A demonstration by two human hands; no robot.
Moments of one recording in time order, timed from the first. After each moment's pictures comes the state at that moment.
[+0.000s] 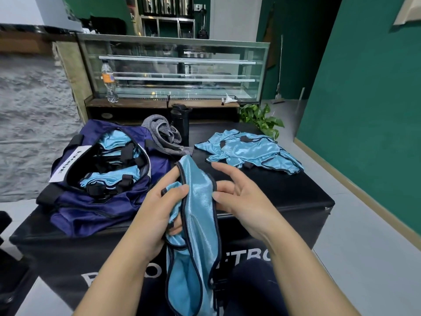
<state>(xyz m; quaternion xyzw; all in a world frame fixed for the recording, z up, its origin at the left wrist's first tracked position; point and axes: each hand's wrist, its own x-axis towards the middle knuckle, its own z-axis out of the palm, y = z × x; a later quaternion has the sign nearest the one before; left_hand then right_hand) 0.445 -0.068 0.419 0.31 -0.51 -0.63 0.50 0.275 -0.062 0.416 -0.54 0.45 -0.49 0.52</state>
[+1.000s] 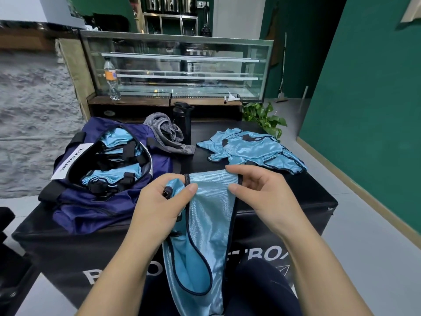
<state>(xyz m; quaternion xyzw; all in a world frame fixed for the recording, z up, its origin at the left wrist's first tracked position) 0.444 -0.071 0.418 0.46 -0.59 -0.40 0.53 0.257 -0.046 0.434 -0.59 0.51 -0.53 0.33</state>
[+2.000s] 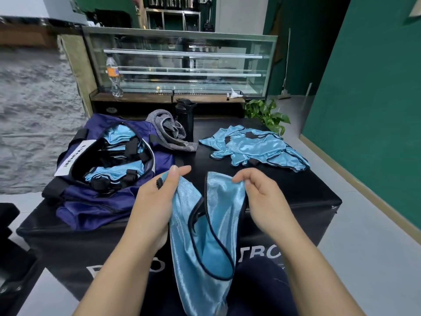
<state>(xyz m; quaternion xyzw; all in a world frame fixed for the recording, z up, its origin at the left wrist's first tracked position) 0.441 -0.075 0.418 0.44 -0.44 -0.56 0.55 0.265 -0.050 0.417 -0.57 0.61 -0.47 0.29</state>
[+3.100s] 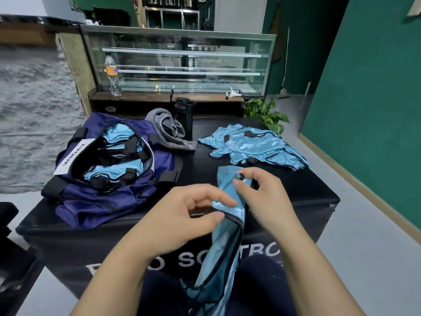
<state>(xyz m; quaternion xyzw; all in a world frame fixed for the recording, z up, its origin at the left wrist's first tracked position) 0.446 -0.053 0.432 0.26 -0.76 -0.49 0.35 0.264 -0.051 0.419 -0.56 0.62 -0.49 0.26</state>
